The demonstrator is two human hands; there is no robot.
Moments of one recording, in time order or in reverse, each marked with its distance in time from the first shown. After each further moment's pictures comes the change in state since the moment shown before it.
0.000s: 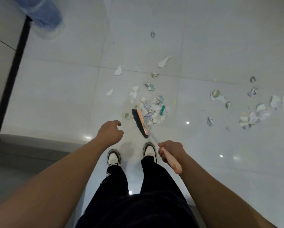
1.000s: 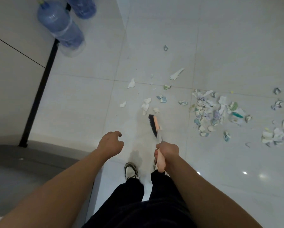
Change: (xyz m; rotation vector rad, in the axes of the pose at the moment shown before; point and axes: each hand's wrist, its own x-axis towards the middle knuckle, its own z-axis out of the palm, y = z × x) left_hand 0.002 0.001 -0.029 0.042 0.069 -0.093; right_hand 0.008 -0.050 0.052 0.167 0.010 -0.036
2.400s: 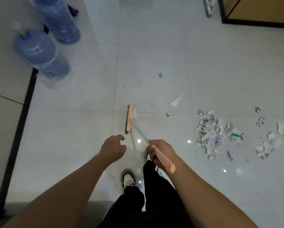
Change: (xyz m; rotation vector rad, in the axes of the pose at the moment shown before) left_hand 0.244 -0.089 -0.230 -0.078 -0.071 0.277; right_hand 0.002 -0.146 0.318 0.218 -0.259 0.095
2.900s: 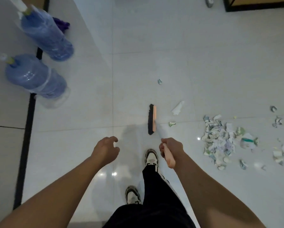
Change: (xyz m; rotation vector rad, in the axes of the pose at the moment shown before) left_hand 0.124 0.087 -0.061 0.186 0.011 -0.045; right_hand 0.063 -0.166 -0.029 0.052 0.262 -0.180
